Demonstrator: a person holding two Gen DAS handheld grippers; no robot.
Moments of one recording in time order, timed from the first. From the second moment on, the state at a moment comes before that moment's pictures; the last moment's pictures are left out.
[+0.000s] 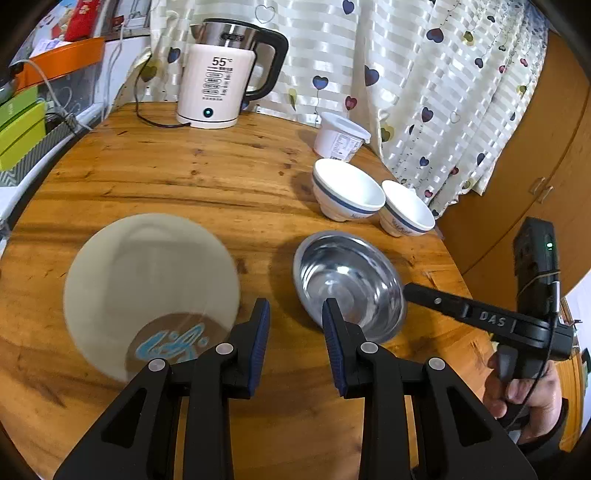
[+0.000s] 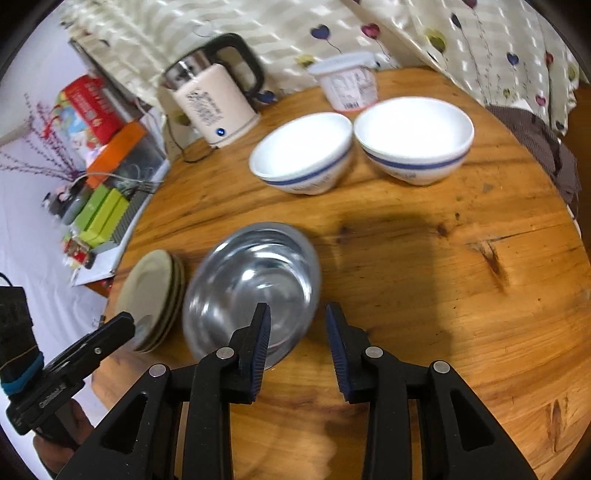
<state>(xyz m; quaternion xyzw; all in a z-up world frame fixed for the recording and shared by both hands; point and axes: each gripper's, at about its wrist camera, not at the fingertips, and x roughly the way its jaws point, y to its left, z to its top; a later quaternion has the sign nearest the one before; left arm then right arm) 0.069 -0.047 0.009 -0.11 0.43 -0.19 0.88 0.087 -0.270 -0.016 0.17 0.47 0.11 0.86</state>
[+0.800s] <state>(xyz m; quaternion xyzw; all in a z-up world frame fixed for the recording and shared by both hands) 0.170 -0.086 -0.004 -0.14 0.51 -0.23 0.82 0.112 -0.306 -0.043 0.20 0.62 0.12 0.75</state>
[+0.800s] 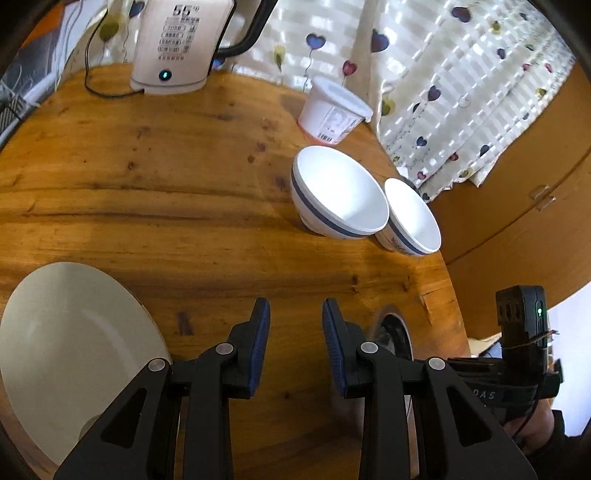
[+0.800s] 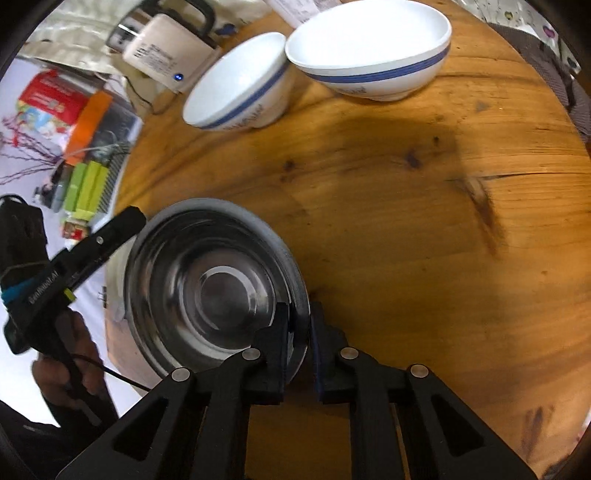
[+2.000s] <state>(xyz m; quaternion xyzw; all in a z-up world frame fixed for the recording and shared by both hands) 0.174 -0.110 0.033 -0.18 0.45 -0.22 0.84 0.110 -0.368 0.040 0.22 0.45 0.11 0.86</state>
